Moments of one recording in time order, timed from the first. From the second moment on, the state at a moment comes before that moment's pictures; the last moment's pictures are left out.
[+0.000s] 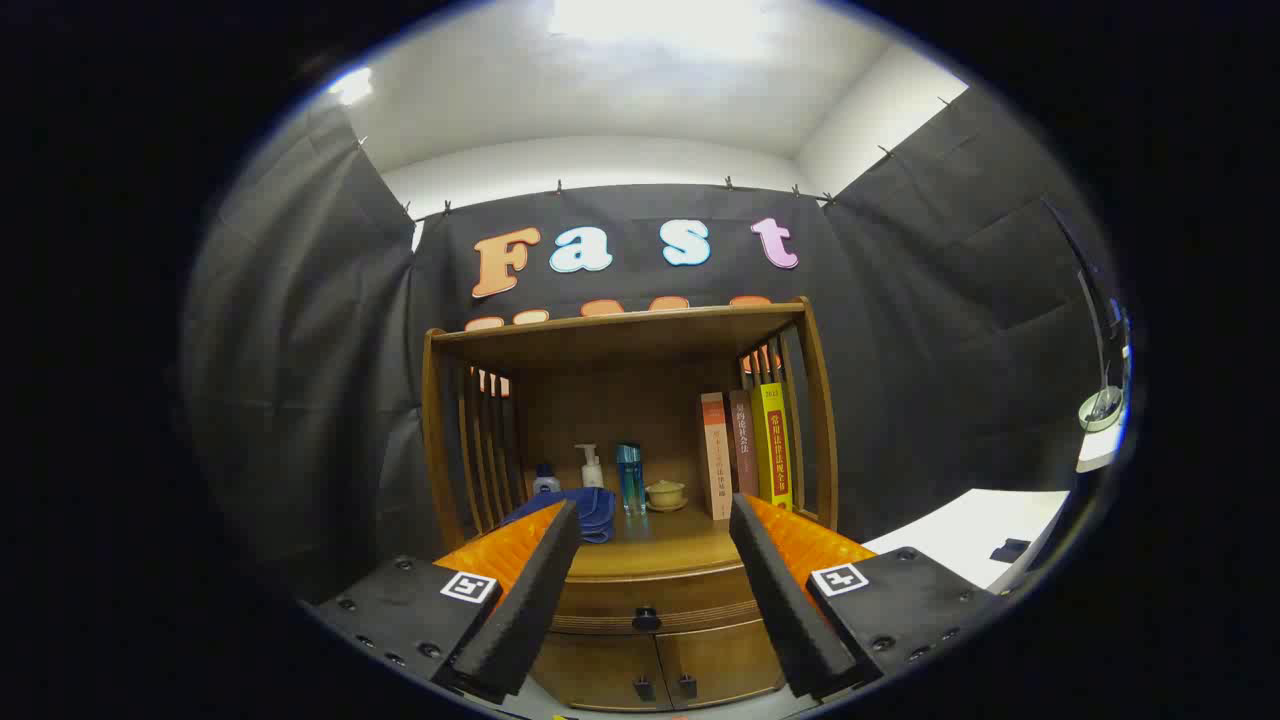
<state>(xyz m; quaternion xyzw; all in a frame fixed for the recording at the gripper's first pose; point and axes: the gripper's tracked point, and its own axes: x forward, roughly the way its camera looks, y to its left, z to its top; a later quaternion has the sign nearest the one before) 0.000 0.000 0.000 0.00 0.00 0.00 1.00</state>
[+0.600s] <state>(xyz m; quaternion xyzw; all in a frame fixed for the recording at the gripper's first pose) 0.000 -0.002 0.000 0.01 0.00 0.00 1.00</state>
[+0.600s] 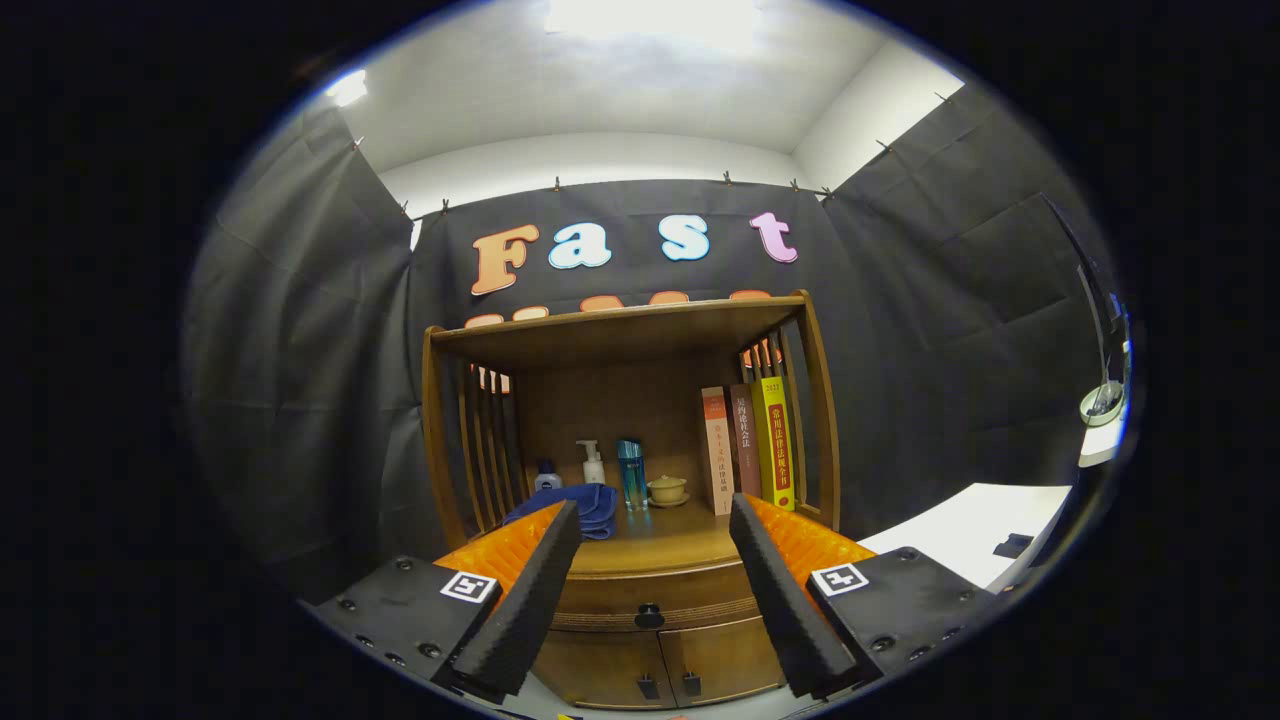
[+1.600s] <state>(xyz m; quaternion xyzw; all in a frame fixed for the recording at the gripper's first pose) 0.037 0.039 -0.114 -0.03 0.02 0.04 1.00</state>
